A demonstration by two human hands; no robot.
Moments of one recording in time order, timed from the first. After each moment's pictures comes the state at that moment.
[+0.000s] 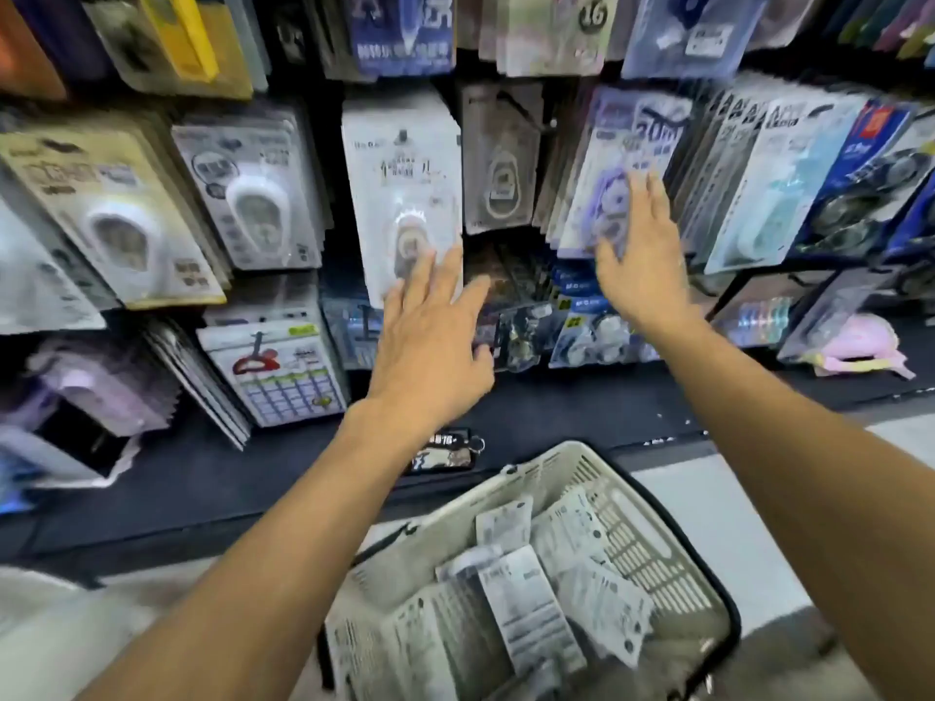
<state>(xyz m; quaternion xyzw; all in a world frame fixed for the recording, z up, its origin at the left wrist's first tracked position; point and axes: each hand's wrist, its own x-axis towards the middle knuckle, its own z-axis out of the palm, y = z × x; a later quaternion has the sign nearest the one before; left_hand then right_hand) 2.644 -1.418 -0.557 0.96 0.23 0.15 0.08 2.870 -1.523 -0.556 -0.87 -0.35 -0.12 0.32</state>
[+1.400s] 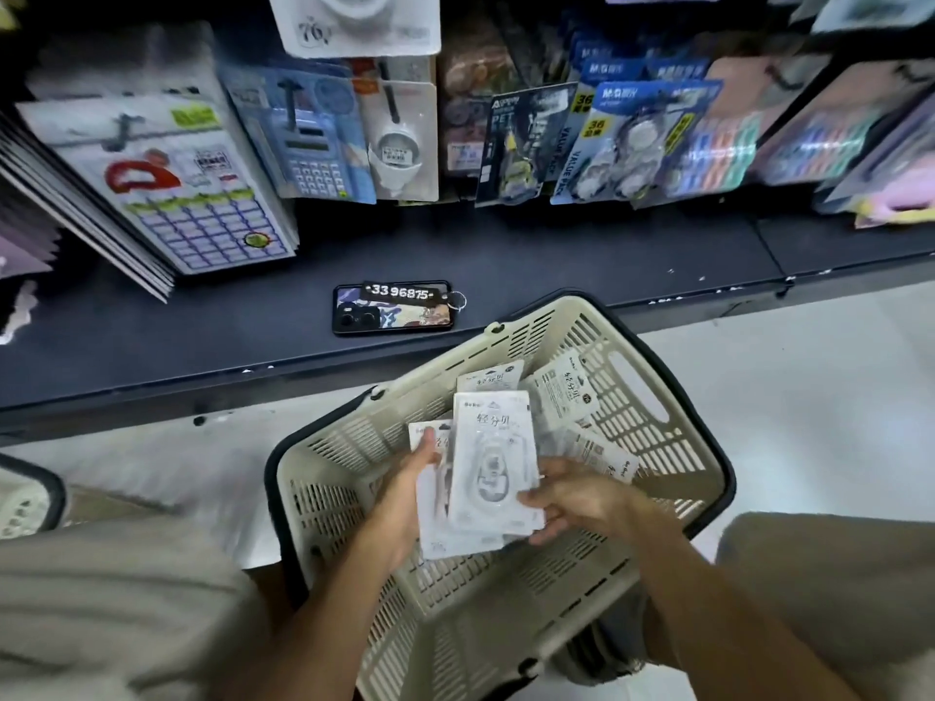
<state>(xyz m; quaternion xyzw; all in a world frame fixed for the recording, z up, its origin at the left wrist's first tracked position) 2.527 -1.517 -0.876 0.39 0.53 -0.06 0.75 2.699 -1.679 -0.856 -0.66 -0.02 0.66 0.36</state>
